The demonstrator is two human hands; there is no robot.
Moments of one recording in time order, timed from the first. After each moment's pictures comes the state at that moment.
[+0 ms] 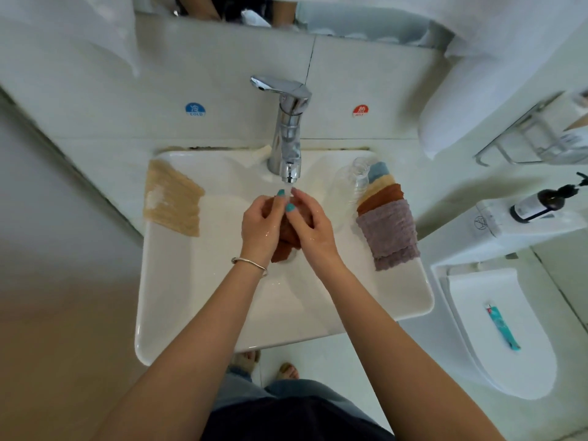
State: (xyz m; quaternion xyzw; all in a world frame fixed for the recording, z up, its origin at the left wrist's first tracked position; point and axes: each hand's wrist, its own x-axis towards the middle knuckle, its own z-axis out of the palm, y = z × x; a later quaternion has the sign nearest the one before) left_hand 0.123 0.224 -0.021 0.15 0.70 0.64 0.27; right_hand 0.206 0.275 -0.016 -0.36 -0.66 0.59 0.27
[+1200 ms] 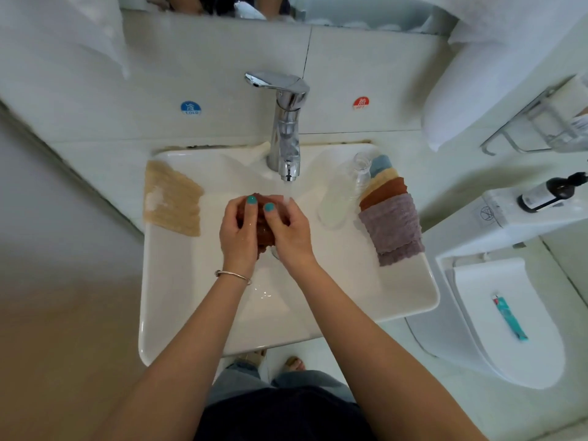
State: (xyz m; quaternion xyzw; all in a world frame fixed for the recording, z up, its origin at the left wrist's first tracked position) left_hand 0.112 0.199 -0.039 0.11 0.69 0.68 0.22; right_hand 0.172 0.252 -0.031 -0.39 -0.63 0.62 0.27
